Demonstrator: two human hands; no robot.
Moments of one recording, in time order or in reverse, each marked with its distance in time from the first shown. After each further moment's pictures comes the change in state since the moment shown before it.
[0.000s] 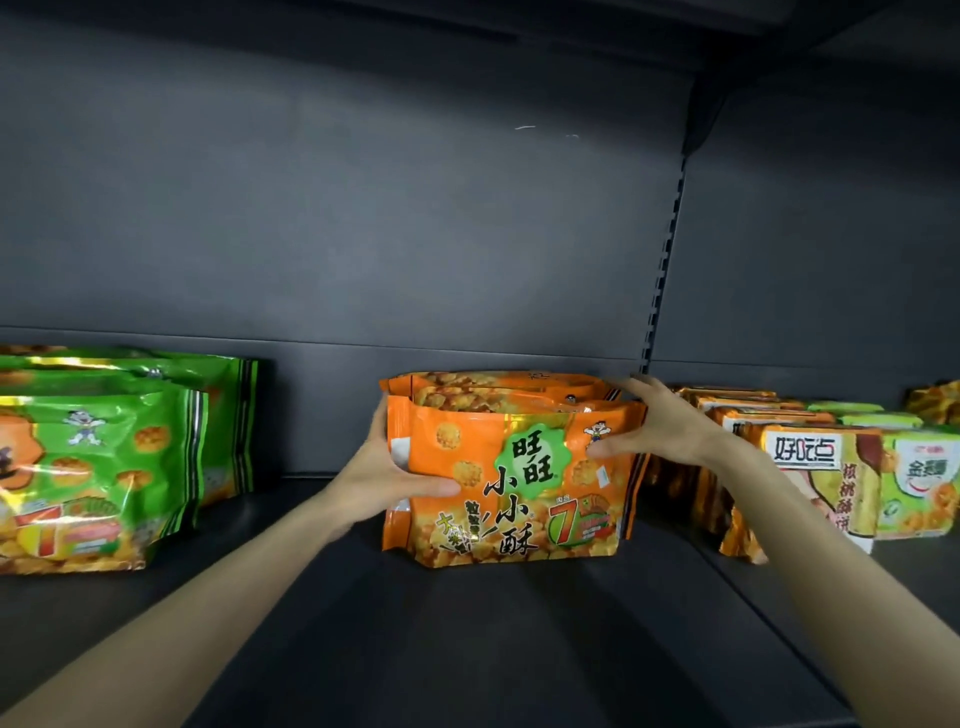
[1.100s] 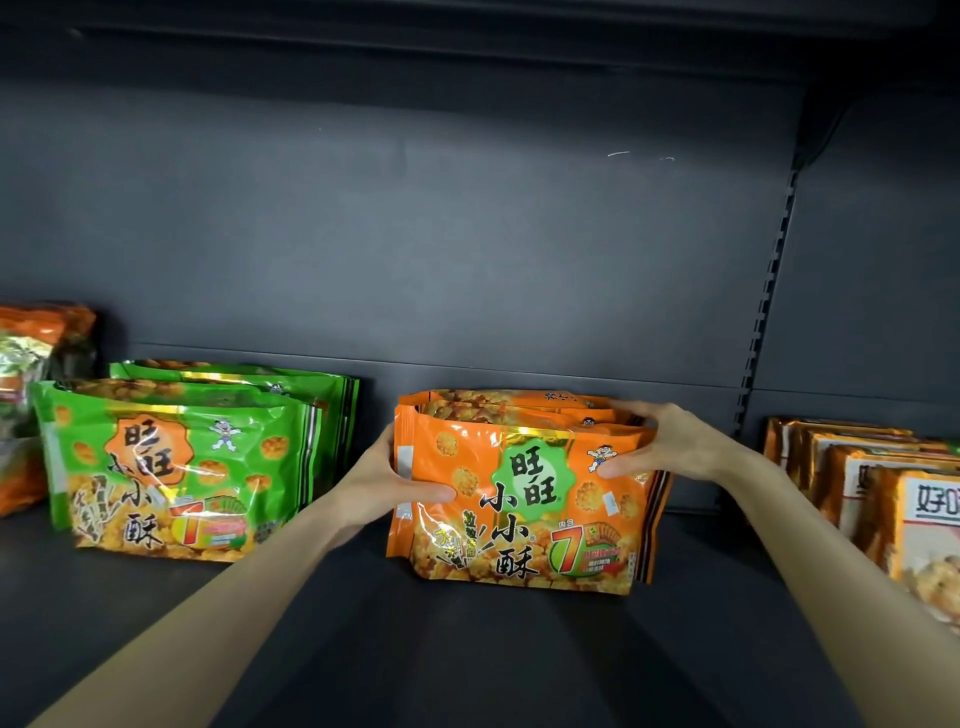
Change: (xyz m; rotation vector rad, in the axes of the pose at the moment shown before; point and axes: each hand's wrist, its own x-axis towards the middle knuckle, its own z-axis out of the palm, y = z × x) left_hand -0.022 -0.012 -0.073 -0.040 0.104 -0.088; right_hand 0.038 -0.050 0.033 0.187 -0.213 -0.158
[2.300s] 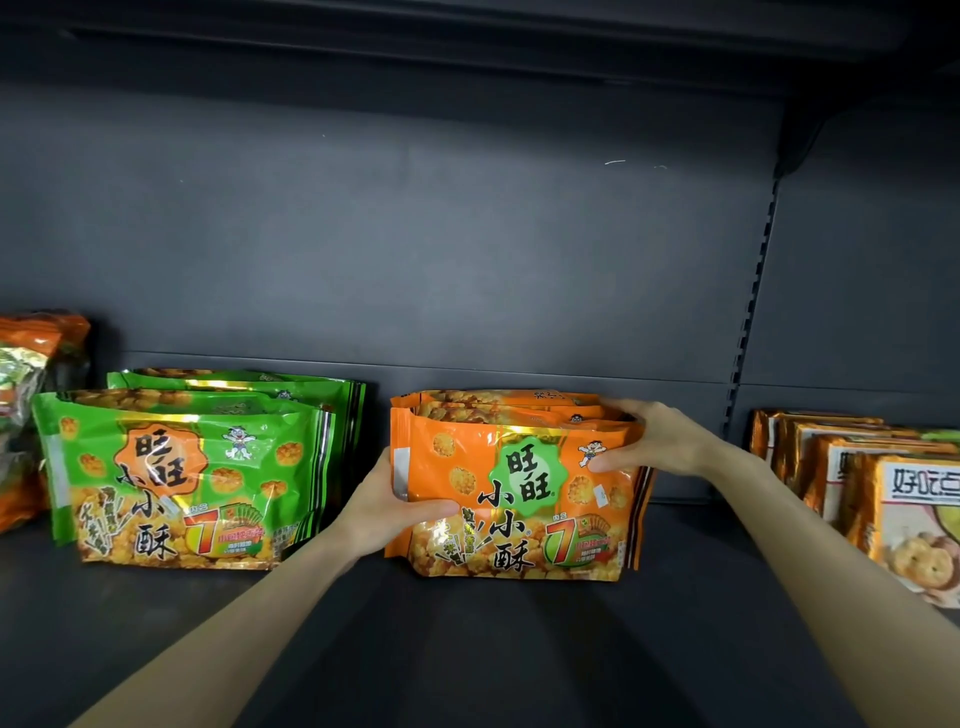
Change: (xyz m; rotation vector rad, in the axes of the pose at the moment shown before) left_hand -0.018 -0.019 -0.010 0.097 0.055 0.034; right_hand -0.007 -0.030 0.020 -0.085 0.066 0.055
